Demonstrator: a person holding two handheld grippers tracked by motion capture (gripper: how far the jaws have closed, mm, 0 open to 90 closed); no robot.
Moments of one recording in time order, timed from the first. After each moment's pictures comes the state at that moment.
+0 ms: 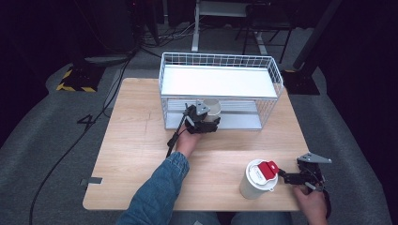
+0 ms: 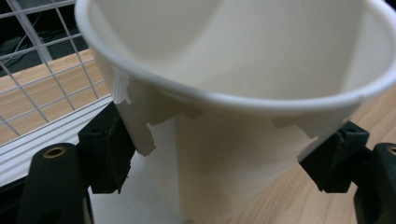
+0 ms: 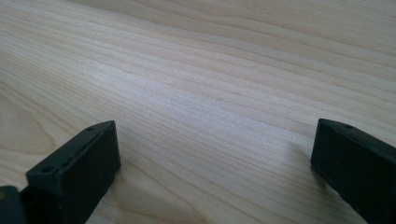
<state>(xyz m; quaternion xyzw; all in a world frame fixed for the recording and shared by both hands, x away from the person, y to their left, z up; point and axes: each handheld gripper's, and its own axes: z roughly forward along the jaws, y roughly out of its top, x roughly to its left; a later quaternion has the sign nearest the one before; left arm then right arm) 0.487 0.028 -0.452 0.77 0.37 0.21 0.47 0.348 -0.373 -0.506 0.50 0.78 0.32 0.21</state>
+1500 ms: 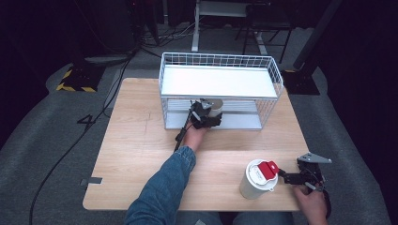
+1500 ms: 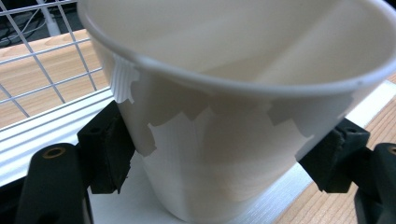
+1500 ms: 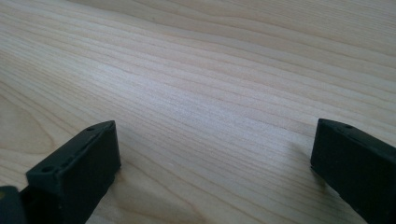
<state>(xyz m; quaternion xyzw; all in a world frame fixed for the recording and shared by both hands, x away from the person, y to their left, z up) 0.527 0.011 -0.477 0.77 0.41 0.21 0.45 0.347 -0.373 -0.506 0.50 0.78 0.32 0.21</state>
